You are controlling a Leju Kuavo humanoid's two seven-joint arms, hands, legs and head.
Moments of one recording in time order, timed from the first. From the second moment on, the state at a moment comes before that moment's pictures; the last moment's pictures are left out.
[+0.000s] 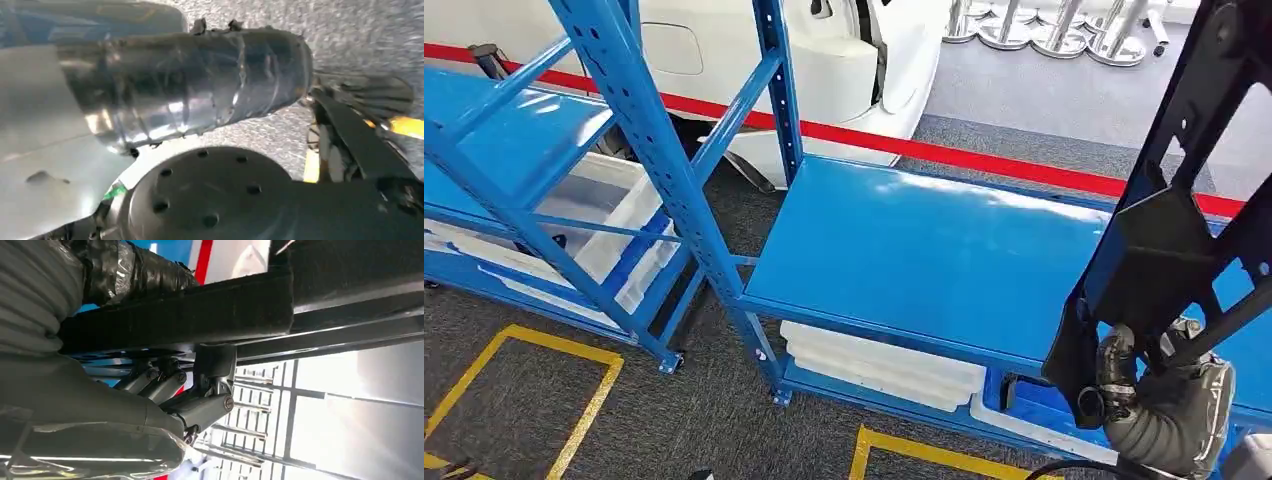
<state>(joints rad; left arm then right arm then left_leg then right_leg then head) -0.09 0.00 0.04 -0.20 0.11 -0.10 -0.31 0.03 -0.31 0.45 -2.20 0.05 -0.62 0.08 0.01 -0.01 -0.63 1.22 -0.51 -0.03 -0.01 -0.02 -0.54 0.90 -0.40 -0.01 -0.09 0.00</state>
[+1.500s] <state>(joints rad) -0.10 -0.01 0.05 -0.20 0.11 -0.10 -0.34 0.03 -0.31 0.44 -2.19 0.03 -0.59 0.07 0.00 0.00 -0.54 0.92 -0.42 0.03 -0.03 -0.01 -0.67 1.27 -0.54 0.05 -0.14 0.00</state>
